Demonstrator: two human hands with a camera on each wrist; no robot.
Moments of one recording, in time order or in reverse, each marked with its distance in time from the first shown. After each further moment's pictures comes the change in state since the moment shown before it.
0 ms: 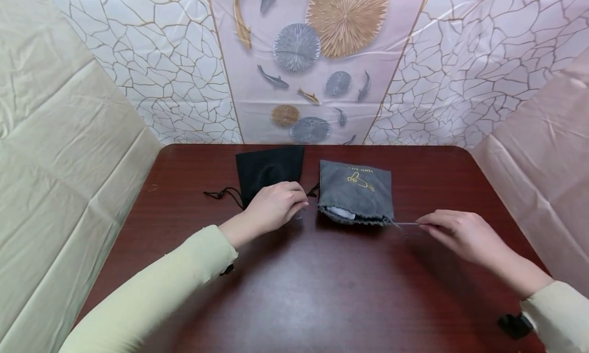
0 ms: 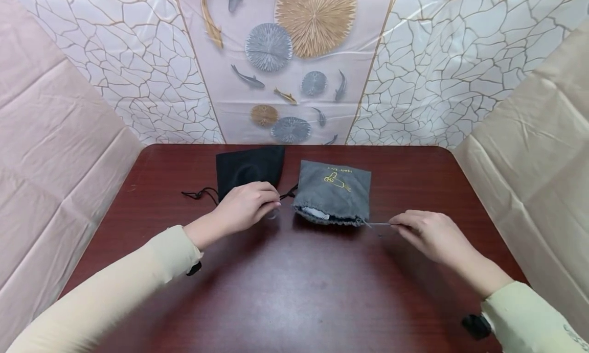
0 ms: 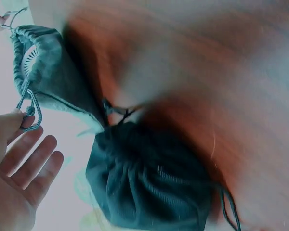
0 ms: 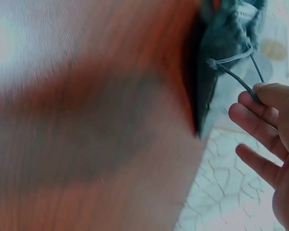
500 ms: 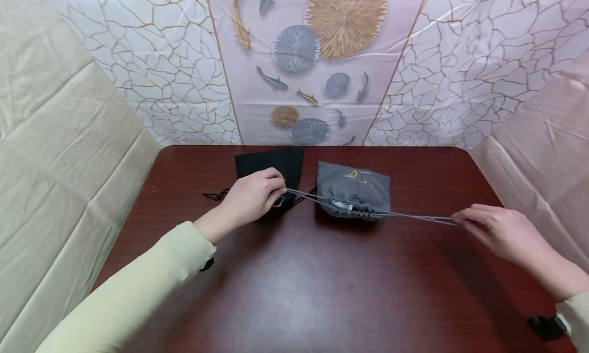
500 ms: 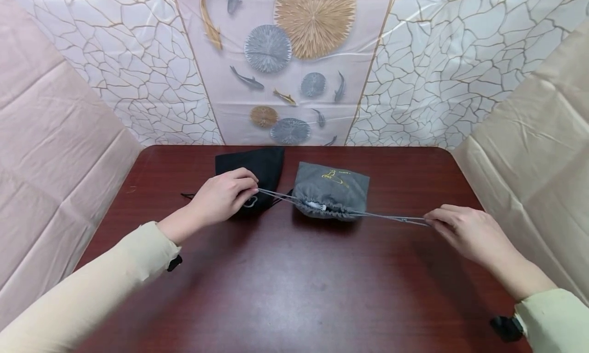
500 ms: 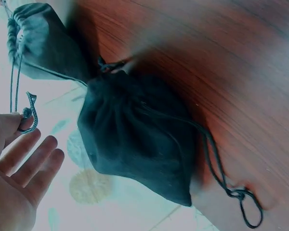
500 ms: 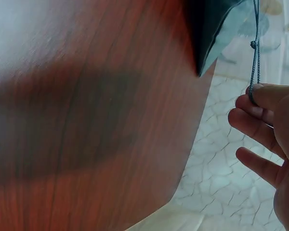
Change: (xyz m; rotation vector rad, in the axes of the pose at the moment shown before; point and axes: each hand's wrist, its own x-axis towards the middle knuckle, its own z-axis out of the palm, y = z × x) left_hand -0.014 -0.028 -0.027 0.052 0.067 -0.069; right_hand -0.029 0.034 -0.039 -0.157 0.004 0.052
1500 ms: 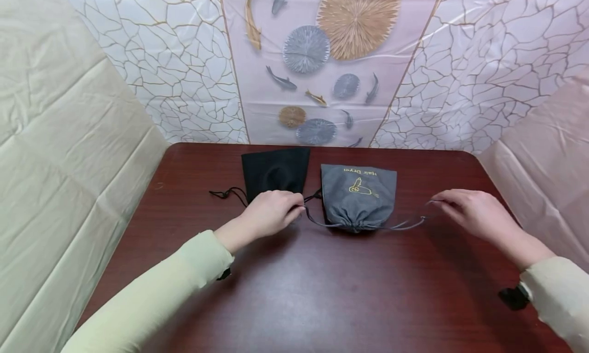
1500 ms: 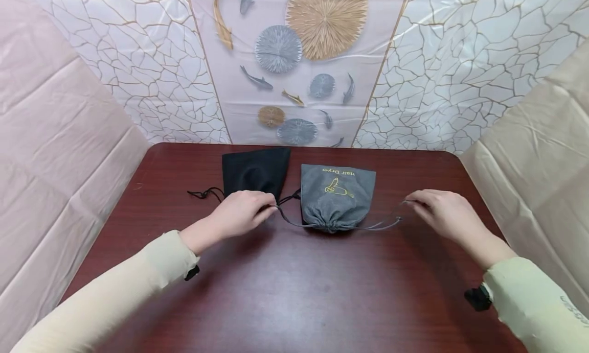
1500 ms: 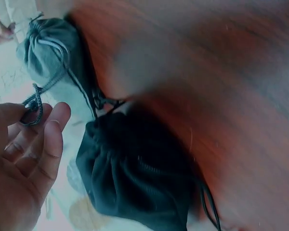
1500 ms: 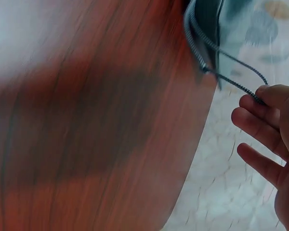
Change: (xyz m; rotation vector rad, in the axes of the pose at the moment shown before) left_hand -0.007 0.019 0.026 -0.099 -0.139 -0.014; right_hand 0.051 0.000 0.032 0.020 -0.062 0.090
